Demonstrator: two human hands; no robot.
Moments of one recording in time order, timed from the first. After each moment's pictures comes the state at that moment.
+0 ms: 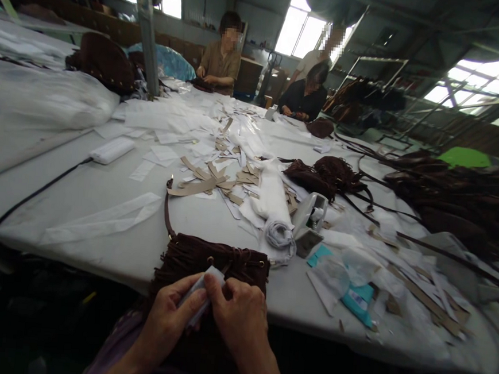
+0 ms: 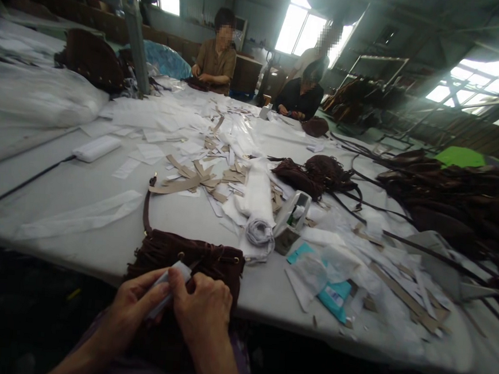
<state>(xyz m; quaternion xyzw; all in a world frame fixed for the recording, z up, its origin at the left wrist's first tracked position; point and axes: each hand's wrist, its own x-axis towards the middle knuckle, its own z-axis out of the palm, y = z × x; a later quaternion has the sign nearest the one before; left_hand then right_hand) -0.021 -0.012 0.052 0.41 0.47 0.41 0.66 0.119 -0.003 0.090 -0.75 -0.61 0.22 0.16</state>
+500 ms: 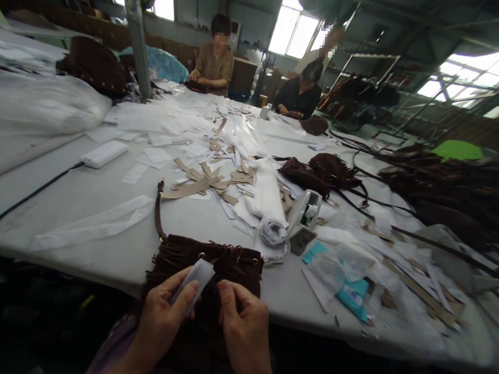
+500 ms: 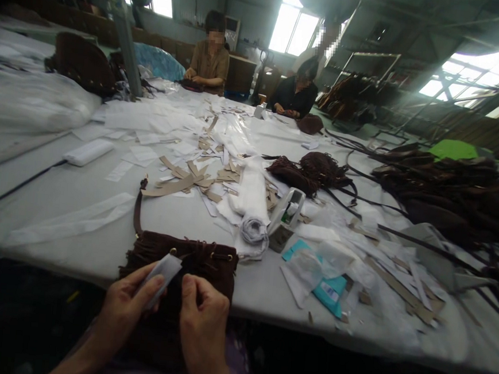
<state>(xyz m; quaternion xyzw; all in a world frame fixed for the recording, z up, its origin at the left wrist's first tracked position) -0.013 -0.009 0.054 0.42 0.56 0.45 0.55 0.131 -0.025 0.085 -0.68 -0.48 0.39 0.40</state>
